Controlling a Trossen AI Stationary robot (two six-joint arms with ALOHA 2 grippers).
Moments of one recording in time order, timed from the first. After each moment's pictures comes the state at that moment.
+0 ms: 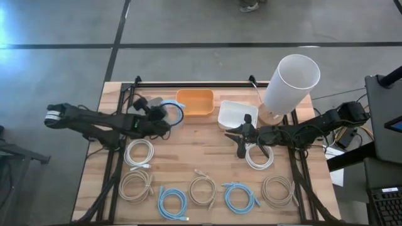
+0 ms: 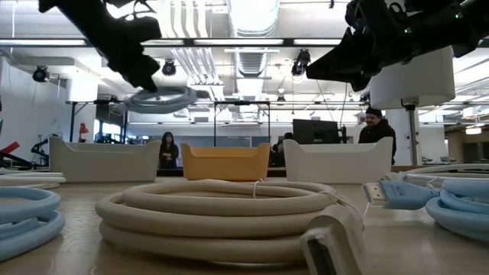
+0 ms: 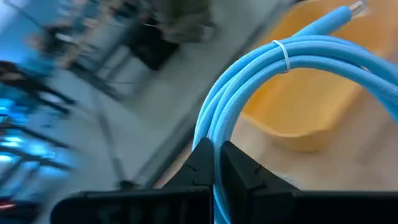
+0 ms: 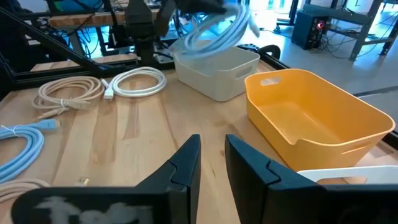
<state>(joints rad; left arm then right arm) -0.06 1.10 0.79 -0.65 -1.07 -0.29 0.17 1.21 0.44 0.51 0.42 0.18</state>
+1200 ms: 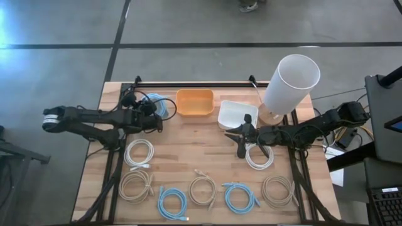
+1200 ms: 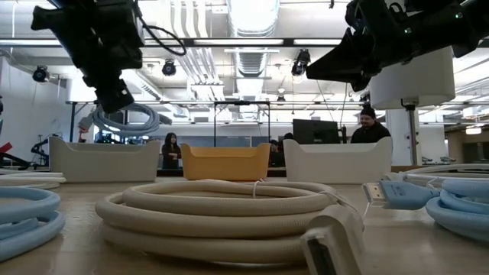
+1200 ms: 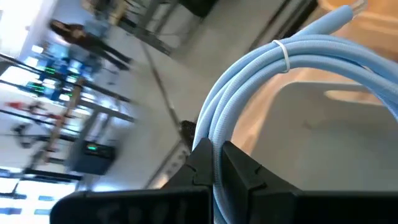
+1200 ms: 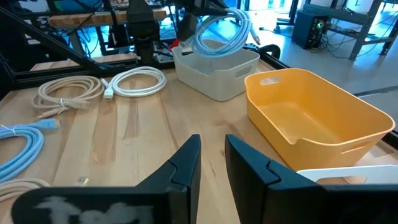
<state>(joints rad) 0.11 1.07 0.72 -0.92 -1.10 -0.39 0.17 1.21 0.44 0.51 0.42 0.18</state>
